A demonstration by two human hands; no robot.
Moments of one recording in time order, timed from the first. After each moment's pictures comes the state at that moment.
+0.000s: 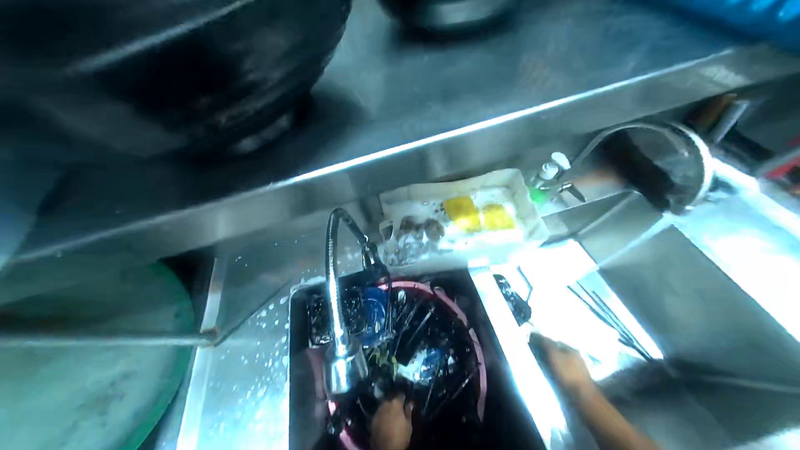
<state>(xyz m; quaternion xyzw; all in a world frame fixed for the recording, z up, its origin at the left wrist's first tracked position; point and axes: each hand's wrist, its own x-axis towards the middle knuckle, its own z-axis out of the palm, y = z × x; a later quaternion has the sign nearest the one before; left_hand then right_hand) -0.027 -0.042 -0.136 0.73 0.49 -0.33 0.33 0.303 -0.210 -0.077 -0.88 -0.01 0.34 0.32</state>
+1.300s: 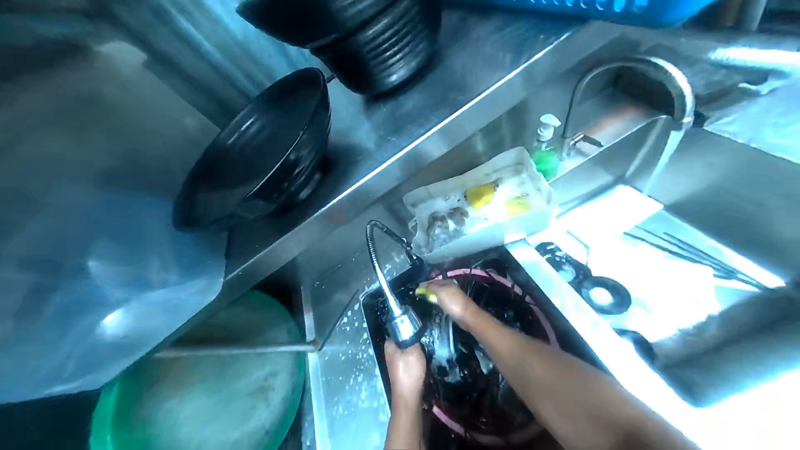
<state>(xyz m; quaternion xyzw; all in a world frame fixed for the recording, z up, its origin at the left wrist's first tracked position) -0.017 0.027 0.073 0.63 0.59 0.28 0.42 0.134 0.017 0.017 -0.61 -0.22 0.53 0.55</state>
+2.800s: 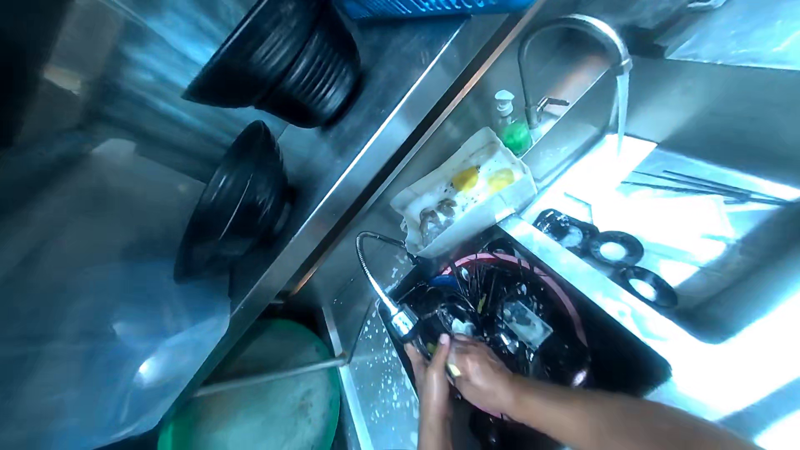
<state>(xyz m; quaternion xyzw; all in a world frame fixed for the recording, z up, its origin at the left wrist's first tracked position) -0.043 -0.001 0.071 0.58 0.55 0.20 0.57 0.041 -0.087 0.017 -0.66 -0.52 0.30 0.46</state>
